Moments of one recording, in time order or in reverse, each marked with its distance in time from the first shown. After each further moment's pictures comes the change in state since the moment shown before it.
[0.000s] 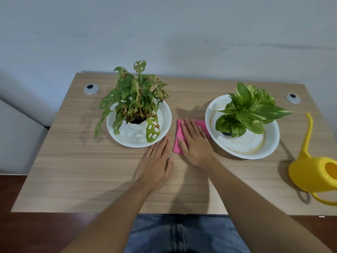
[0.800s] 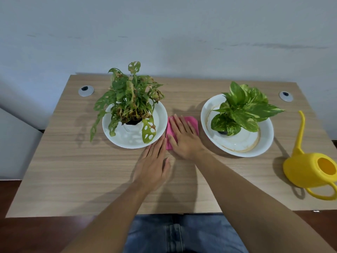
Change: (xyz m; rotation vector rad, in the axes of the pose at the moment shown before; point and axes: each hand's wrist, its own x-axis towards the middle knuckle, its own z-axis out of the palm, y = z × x) left_hand 0.000 0.002 -0.002 0.008 0.039 -0.016; right_hand 0.030 -0.011 0.004 0.030 -0.054 -0.019
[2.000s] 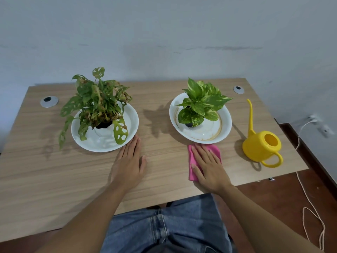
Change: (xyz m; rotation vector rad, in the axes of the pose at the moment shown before) left_hand -0.002 -0.002 0.006 -0.041 0.017 0.023; right_hand -0.216 0.098 -0.001 -0.111 0.106 0.187
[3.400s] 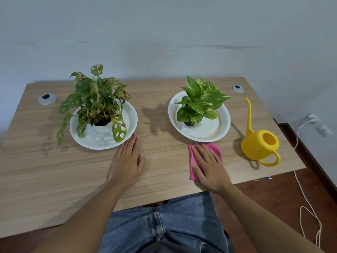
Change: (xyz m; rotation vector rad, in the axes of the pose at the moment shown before) left_hand -0.001 0.000 -0.002 0.018 -0.015 -0.005; right_hand -0.008 0.005 -0.005 -0.014 0.018 -0.021
